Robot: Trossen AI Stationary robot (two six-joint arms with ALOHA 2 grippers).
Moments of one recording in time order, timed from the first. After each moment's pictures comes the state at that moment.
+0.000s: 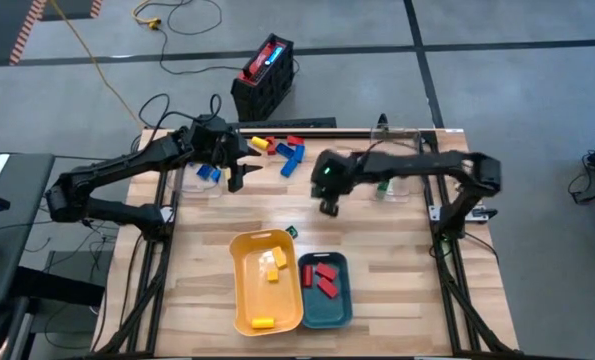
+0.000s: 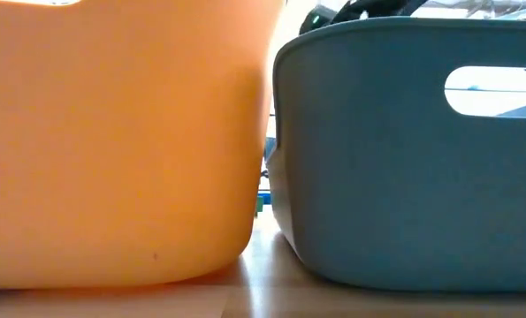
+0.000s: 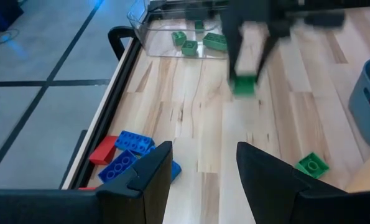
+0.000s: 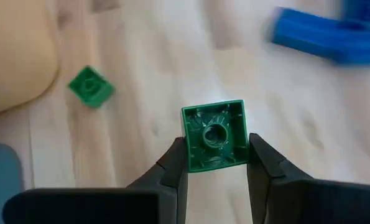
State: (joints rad) left arm 0.51 1.16 1.01 -0.39 0.21 0.36; right arm -0.24 1.66 1.19 -0.53 -0.05 0.00
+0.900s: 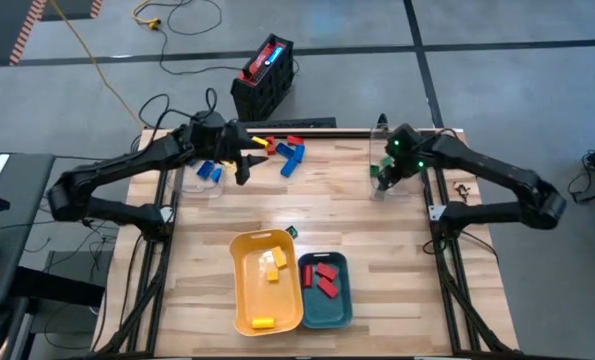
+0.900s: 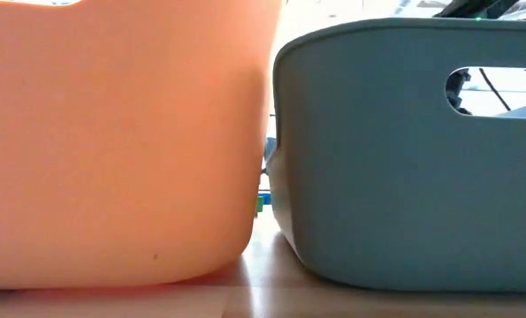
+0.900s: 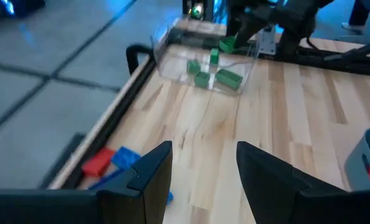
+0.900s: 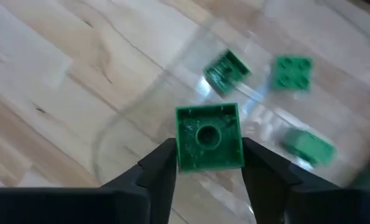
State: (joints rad) left arm 0.52 1.18 1.01 -0.25 0.20 0.14; right arm -0.69 1.11 0.83 -0.88 0.00 0.27
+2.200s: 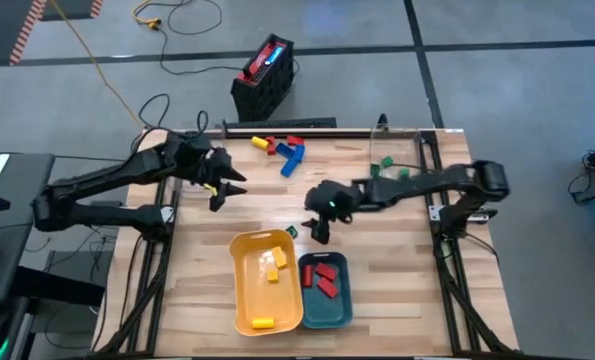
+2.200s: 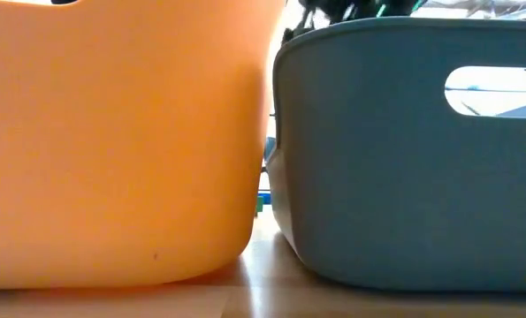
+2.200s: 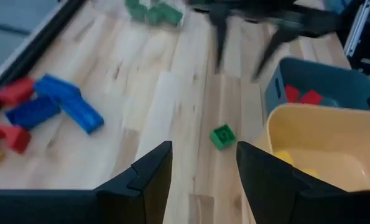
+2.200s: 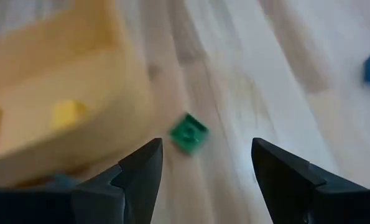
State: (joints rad) left arm 0.43 0.96 0.89 -0.55 0.31 0.08; right arm -0.03 1.65 1.11 -0.24 0.02 0.24
